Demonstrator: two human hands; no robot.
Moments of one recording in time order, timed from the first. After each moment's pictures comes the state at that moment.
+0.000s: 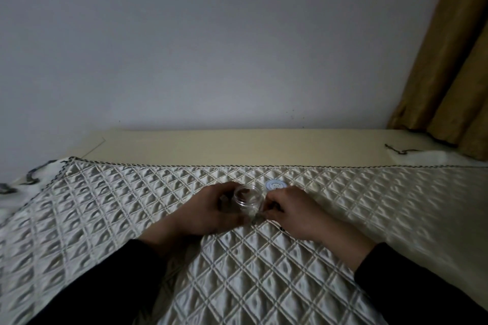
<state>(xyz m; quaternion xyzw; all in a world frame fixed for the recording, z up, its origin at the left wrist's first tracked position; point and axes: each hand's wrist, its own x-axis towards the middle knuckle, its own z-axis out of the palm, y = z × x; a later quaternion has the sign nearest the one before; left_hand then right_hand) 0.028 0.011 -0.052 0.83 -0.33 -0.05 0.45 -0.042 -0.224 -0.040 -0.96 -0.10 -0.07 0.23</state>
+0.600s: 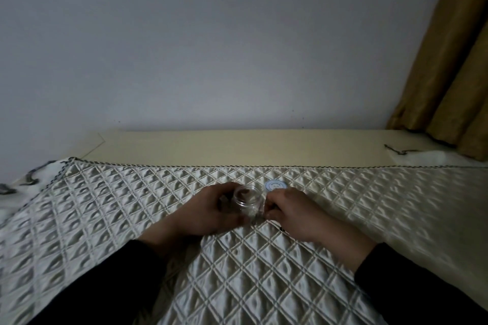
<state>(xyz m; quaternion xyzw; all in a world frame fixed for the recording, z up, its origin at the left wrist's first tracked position) 0.026 0.010 -0.051 0.82 -0.34 -0.06 0.45 -0.048 -0.222 -0.033 -0.97 -0.11 -0.05 0.20</state>
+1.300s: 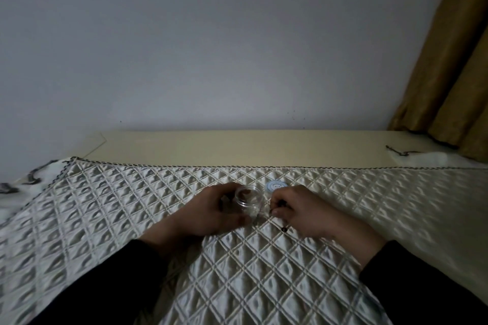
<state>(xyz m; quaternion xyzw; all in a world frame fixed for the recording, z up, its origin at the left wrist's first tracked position) 0.022 0.010 -0.047 0.83 -0.33 -0.06 0.46 -0.051 -0.231 -0.020 -0.96 -0.11 -0.02 0.26</state>
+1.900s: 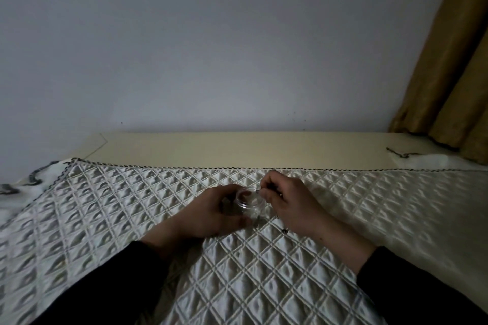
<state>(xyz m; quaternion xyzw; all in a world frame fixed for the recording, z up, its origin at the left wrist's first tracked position) 0.017 0.008 -0.043 0.82 -0.32 -0.08 0.47 -0.047 -0.211 -0.021 -0.89 -0.16 -0.18 0.39</state>
